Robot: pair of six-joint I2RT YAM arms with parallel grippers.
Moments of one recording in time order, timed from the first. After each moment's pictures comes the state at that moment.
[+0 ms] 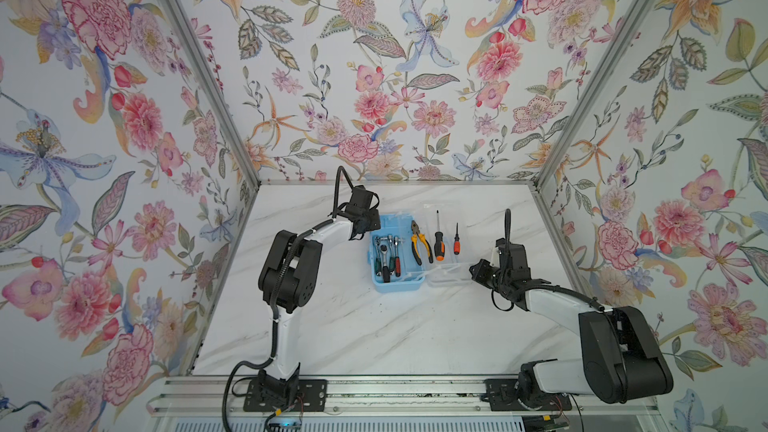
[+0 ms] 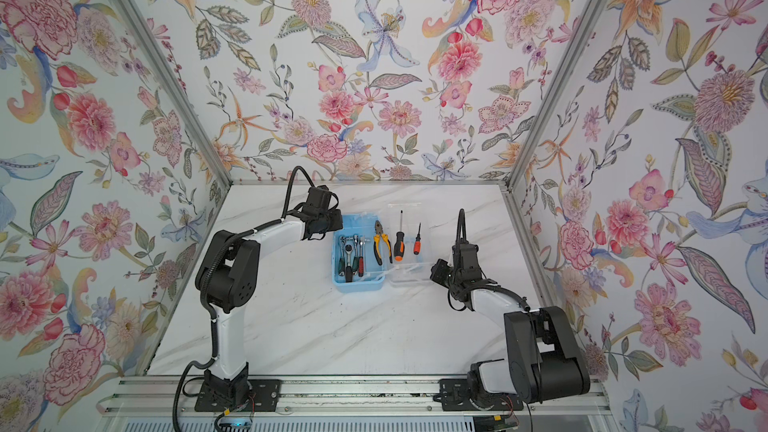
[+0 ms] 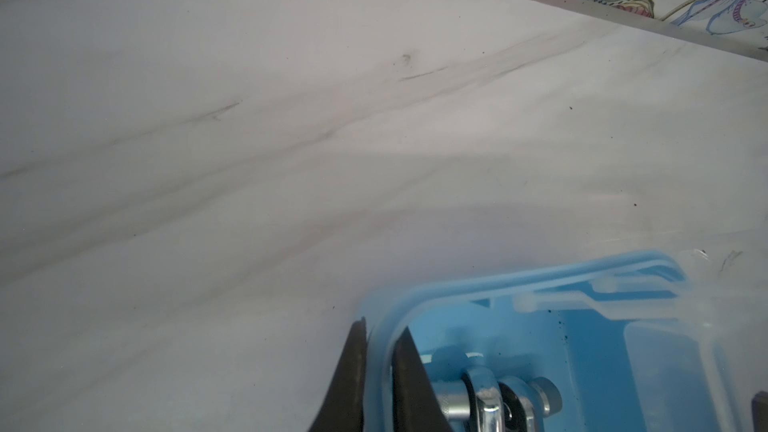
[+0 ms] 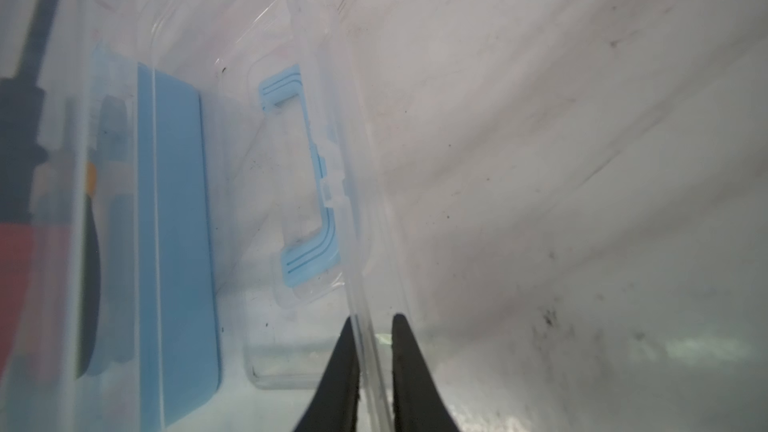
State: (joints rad) left arm -0.40 2.09 1.50 -0.22 -0.03 -0.45; right arm 0.18 1.38 0.52 0.07 -0.22 0.57
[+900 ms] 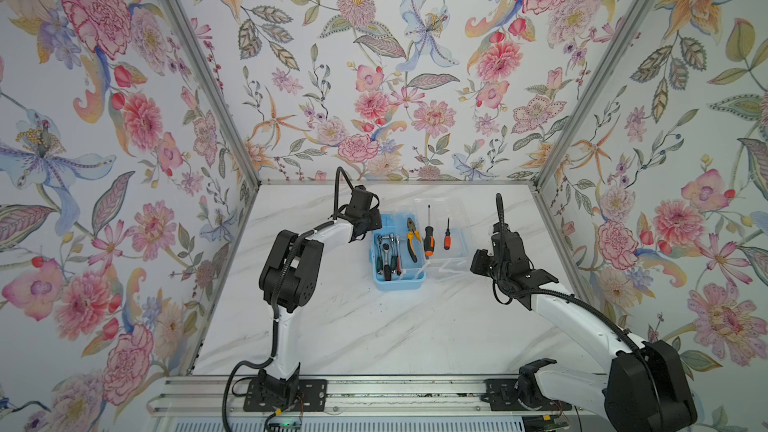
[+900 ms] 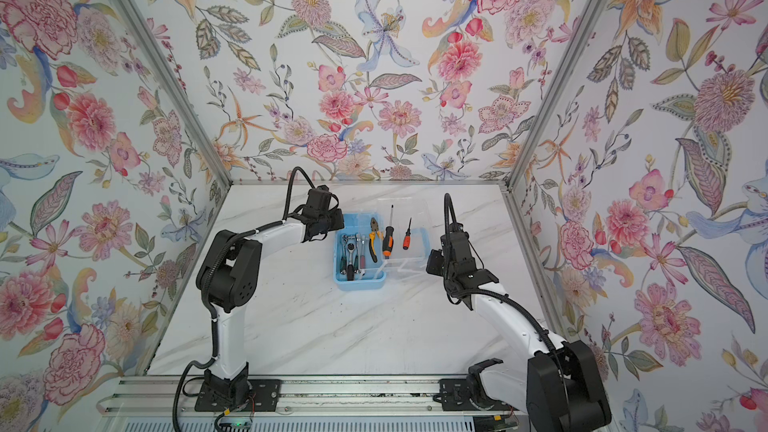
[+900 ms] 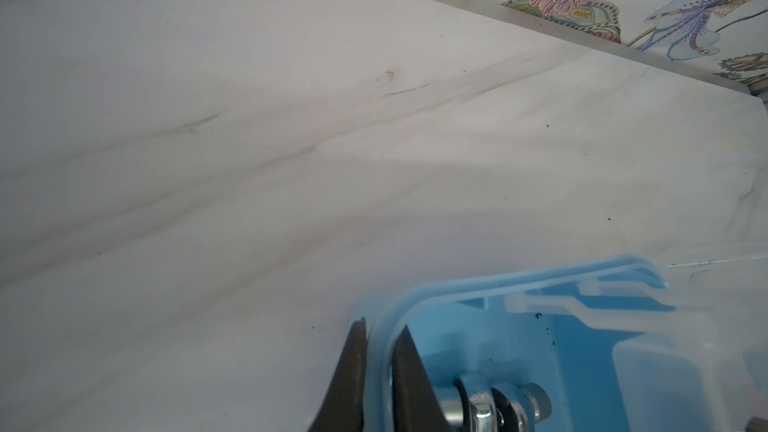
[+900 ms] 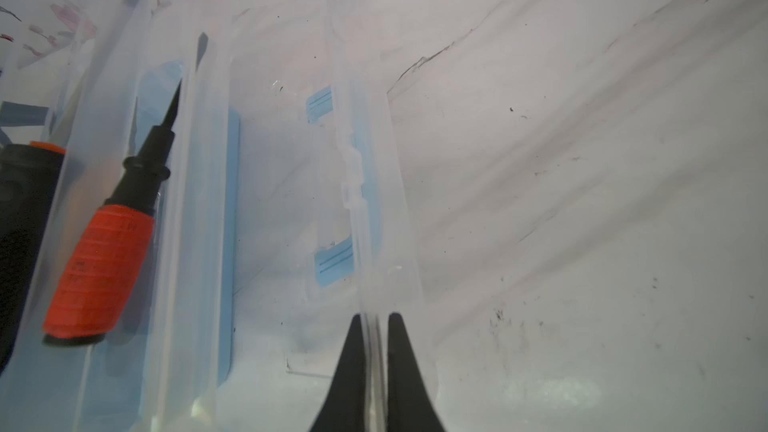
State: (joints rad) left arm -0.41 2.09 1.46 -0.12 -0.01 -0.48; right arm 0.39 1.19 0.72 -0.25 0.15 0.45
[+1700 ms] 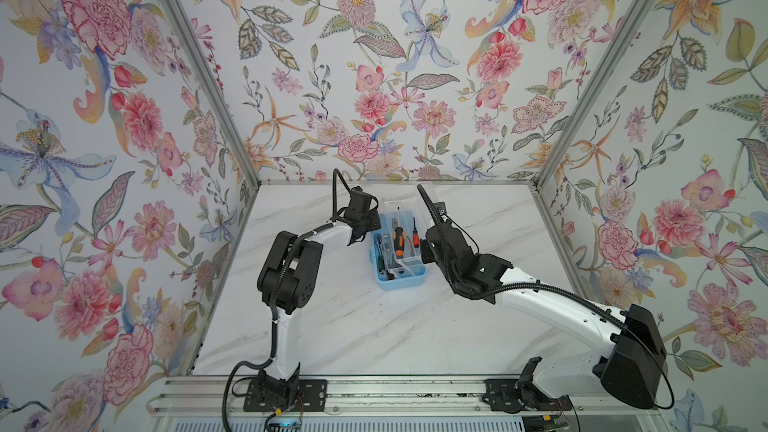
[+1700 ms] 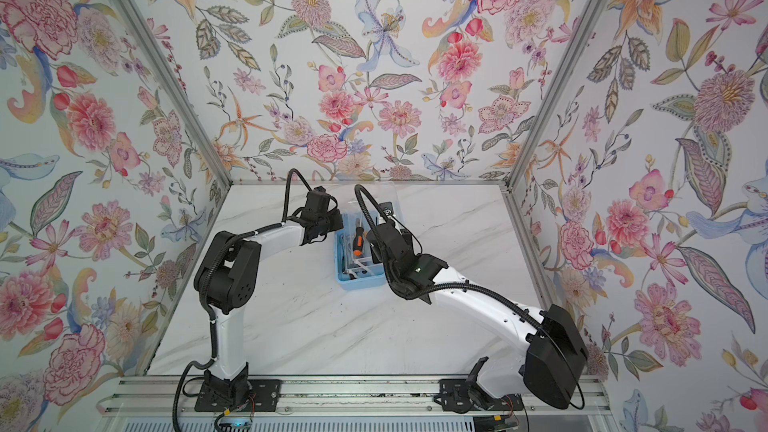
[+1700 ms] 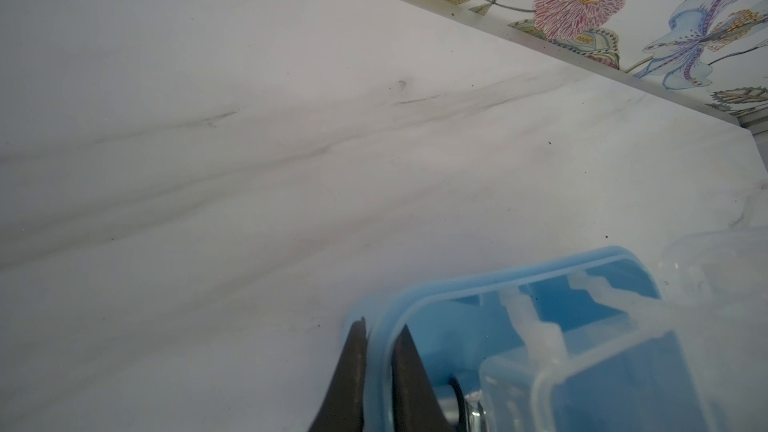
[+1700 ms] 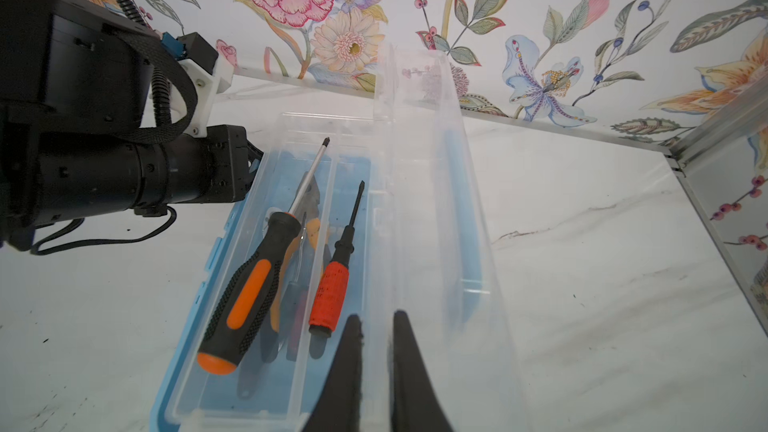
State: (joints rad) left arm -0.41 2.08 1.41 -0.06 -0.03 -0.54; right arm 0.91 1.39 1.10 -0.27 0.60 0.30
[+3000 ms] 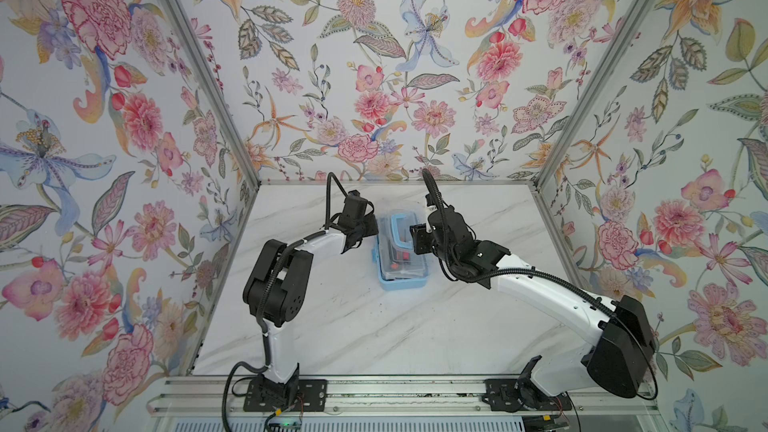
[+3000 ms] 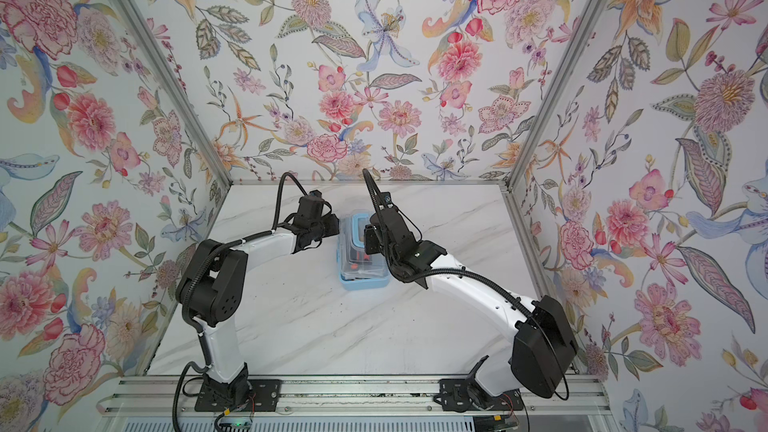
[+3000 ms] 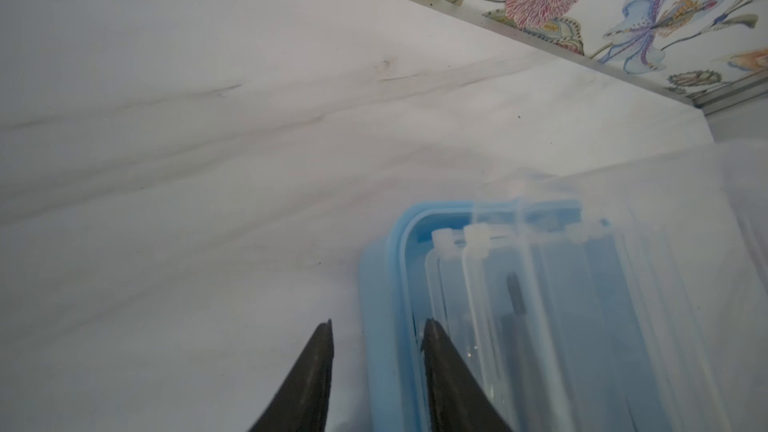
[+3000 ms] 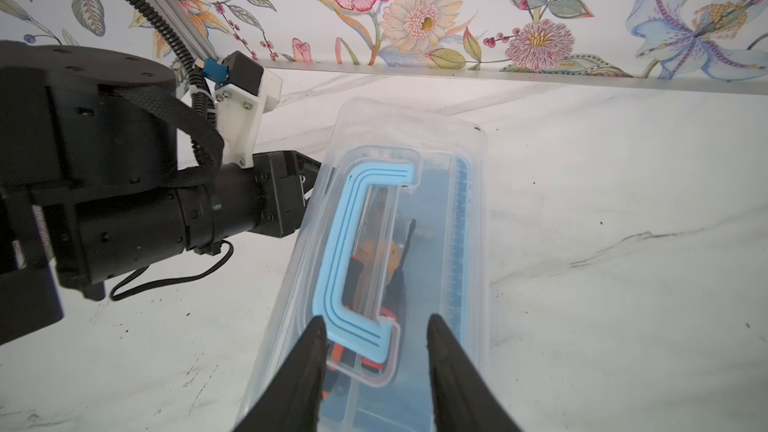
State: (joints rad) left arm -0.42 1.90 1.22 -0.03 -0.01 -0.52; right arm 0.80 1.46 1.19 -0.27 0.28 0.41
